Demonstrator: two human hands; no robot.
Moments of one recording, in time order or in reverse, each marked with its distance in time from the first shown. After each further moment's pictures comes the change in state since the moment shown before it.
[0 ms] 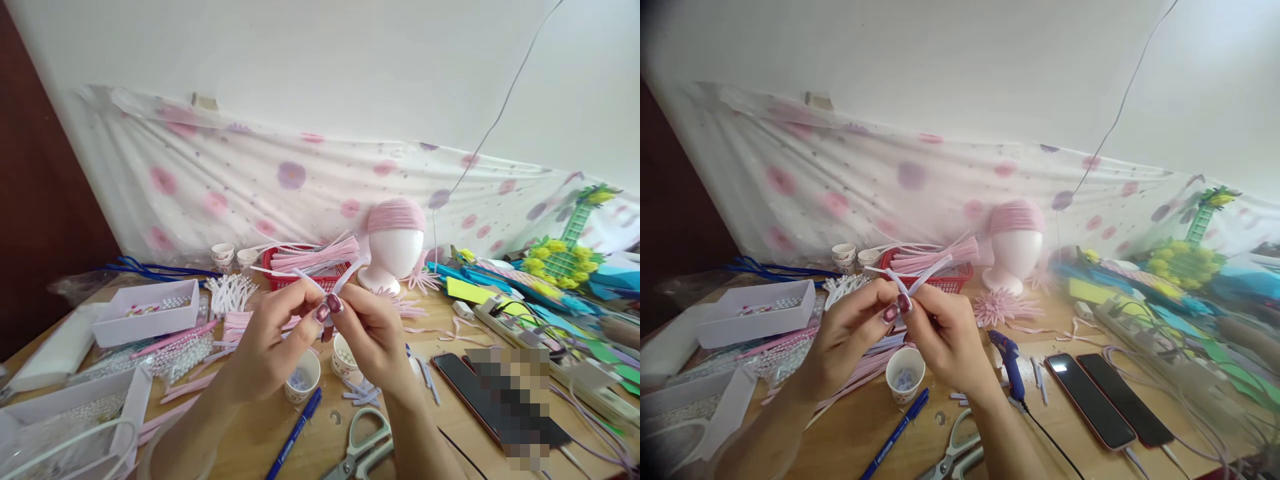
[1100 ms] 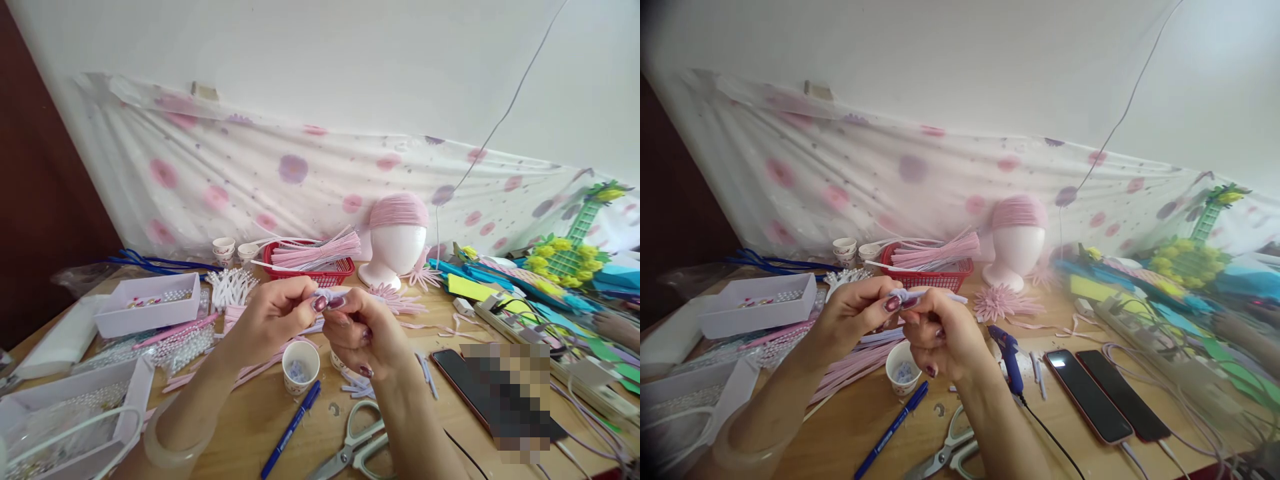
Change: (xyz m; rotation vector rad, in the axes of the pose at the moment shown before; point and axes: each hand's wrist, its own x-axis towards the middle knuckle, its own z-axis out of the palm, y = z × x) left_hand 0.007 -0.020 -0.010 -0.104 -0.105 -0.123; right_hand 0.012 0.002 0.004 1.020 -0.231 0.744
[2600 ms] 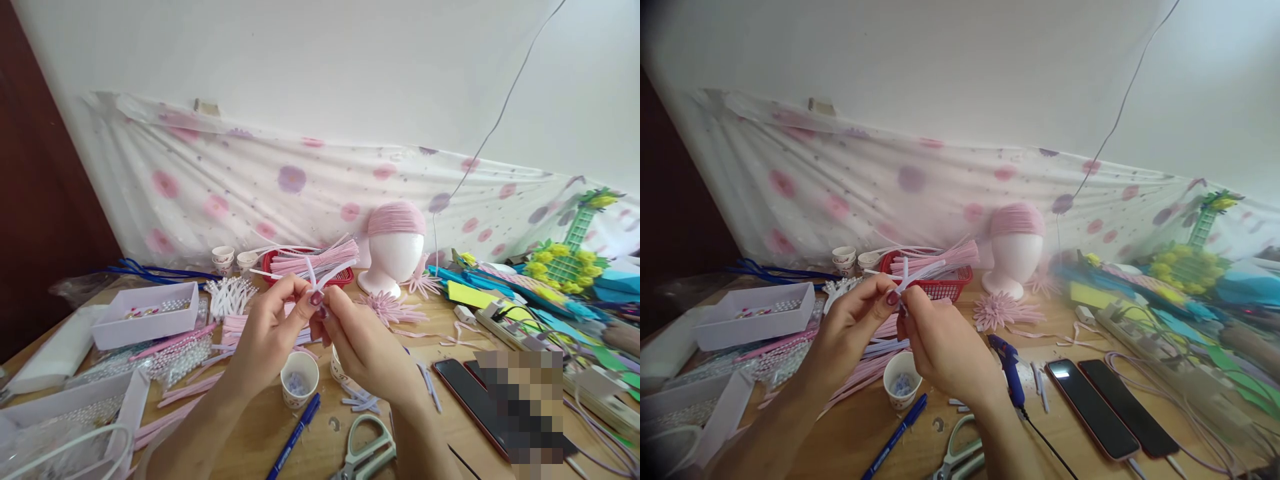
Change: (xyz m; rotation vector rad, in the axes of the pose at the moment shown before) left_hand 0.000 0.009 0.020 -0.078 0.292 -0.064; right_hand -0.014 -0.005 -0.002 -1.456 0.154 -0.528
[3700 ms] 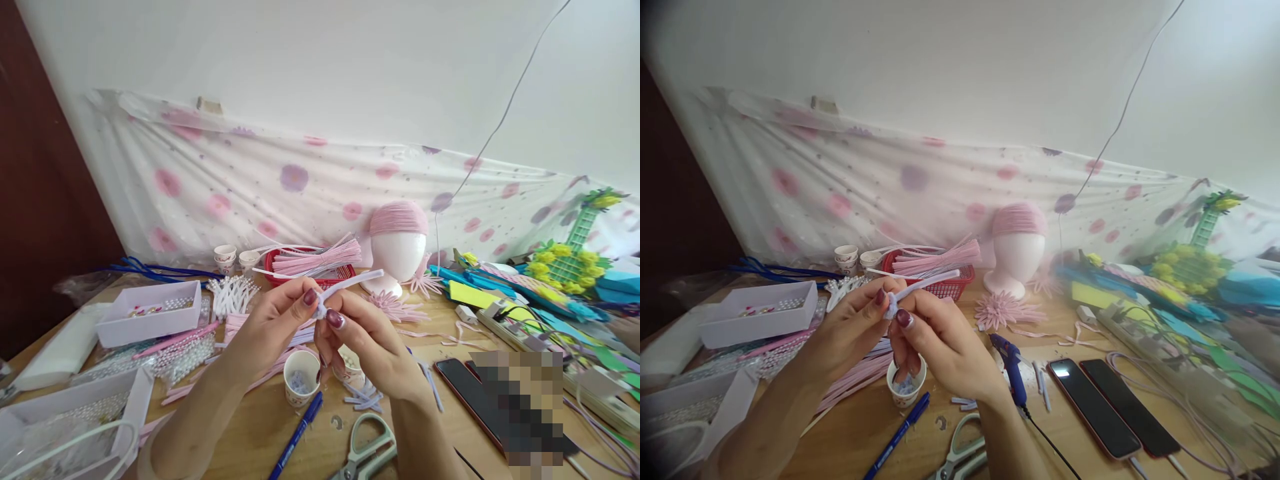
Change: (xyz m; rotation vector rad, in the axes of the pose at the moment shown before) left_hand 0.002 -0.004 -0.010 -0.353 -0.211 -0.198; right_hand -0.002 0.001 0.006 0.814 -0.047 0.061
